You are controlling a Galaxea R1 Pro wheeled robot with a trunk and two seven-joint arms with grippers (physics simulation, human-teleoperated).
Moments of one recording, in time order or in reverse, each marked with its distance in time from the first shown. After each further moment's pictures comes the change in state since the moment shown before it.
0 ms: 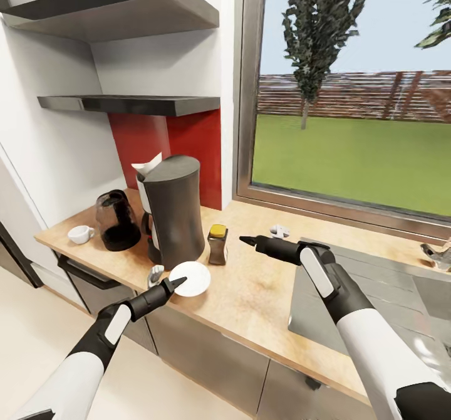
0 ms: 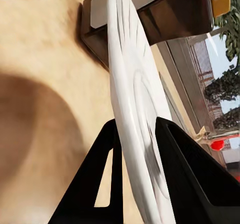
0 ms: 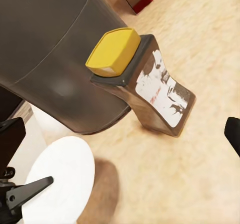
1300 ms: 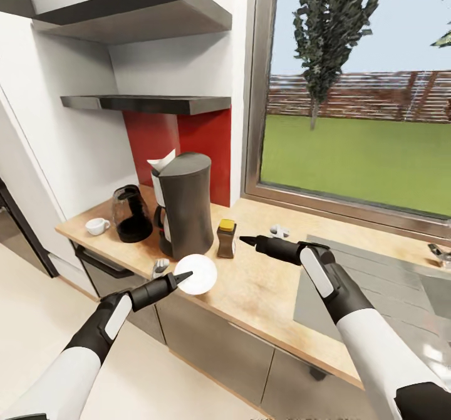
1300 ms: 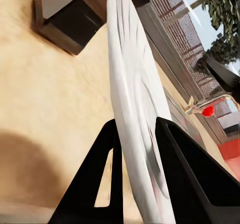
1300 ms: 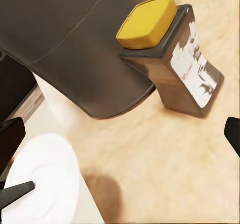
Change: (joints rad) left arm -0.002 0.035 -0.159 -0.100 -0.006 -0.001 -0.098; right arm 0.000 0.000 0.001 0.001 0.000 -0.005 0.000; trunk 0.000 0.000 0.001
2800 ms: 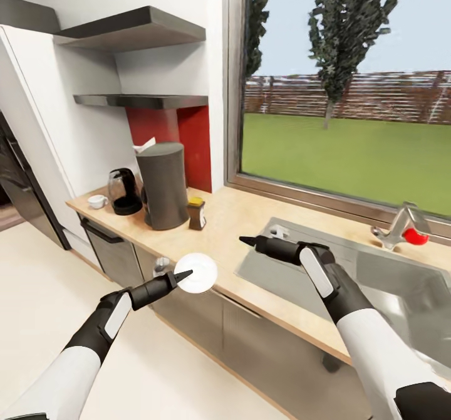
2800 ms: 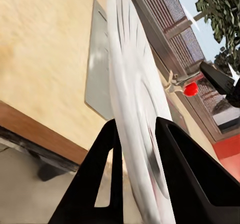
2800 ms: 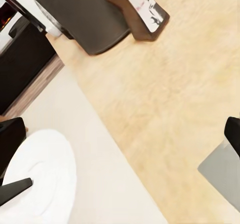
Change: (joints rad) left arm -0.002 0.000 0.002 -0.006 0.003 0.002 -0.010; right arm 0.000 0.001 0.001 -0.001 0.000 0.006 0.000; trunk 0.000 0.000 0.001
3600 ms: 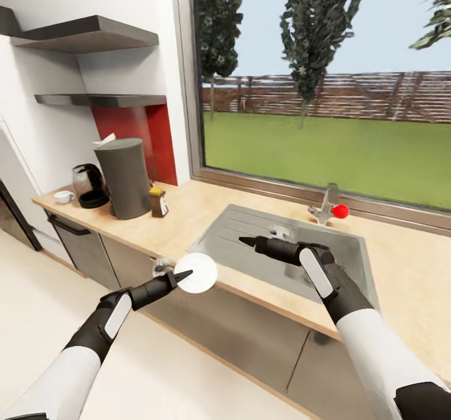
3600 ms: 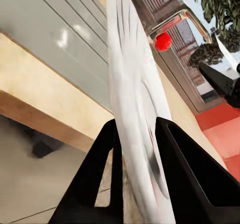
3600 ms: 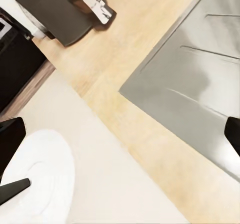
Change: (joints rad) left arm 0.000 0.000 0.000 -0.001 0.000 0.000 0.000; right arm 0.000 0.000 0.003 0.006 0.000 -0.008 0.000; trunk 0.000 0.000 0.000
